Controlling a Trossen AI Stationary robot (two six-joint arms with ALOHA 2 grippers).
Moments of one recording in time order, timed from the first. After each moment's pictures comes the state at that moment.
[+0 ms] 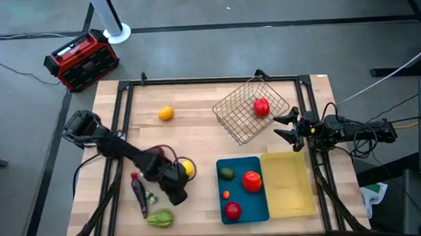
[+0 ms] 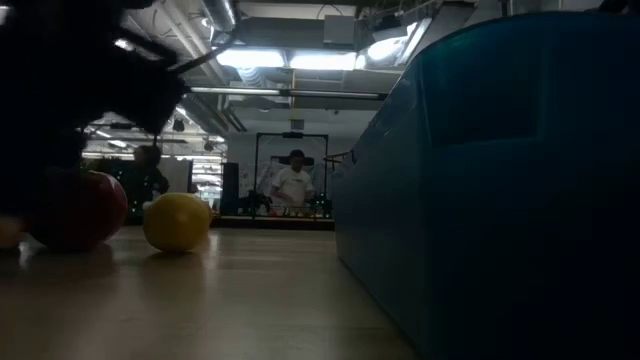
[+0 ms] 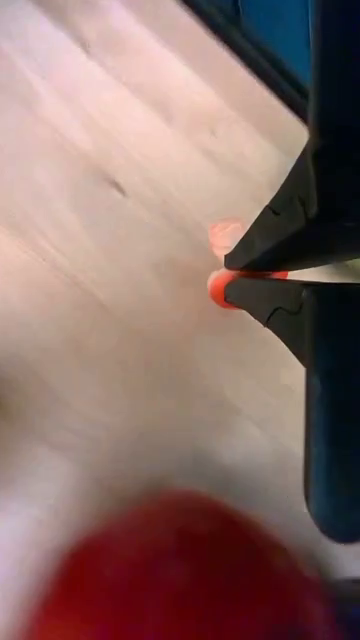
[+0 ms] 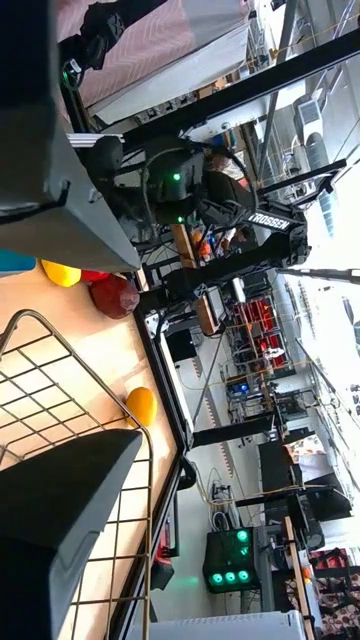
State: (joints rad) left arm -0.44 1.64 0.91 -0.52 0.20 -1.20; right arm 0.08 0.02 0.07 0.10 0.22 0.26
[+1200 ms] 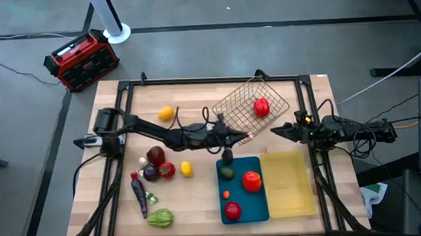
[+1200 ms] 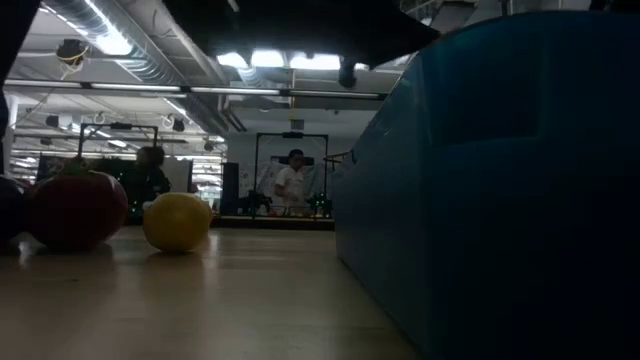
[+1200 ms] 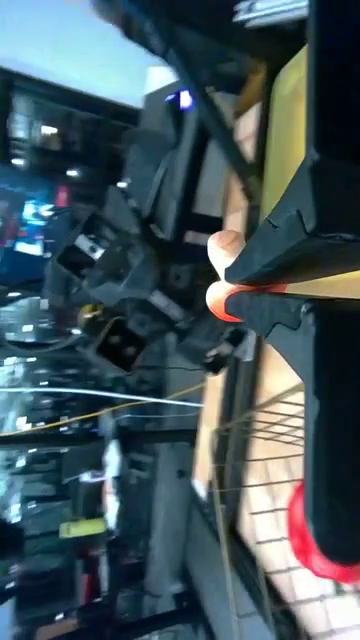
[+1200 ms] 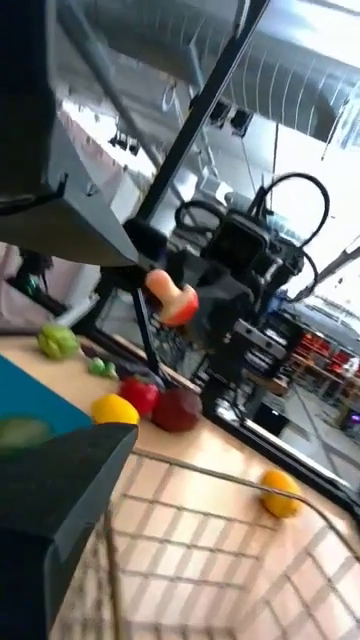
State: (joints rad) left arm -0.07 1.91 1.12 0.82 -0.23 -0.07; right arm 0.08 0.02 0.07 0.05 0.10 1.06
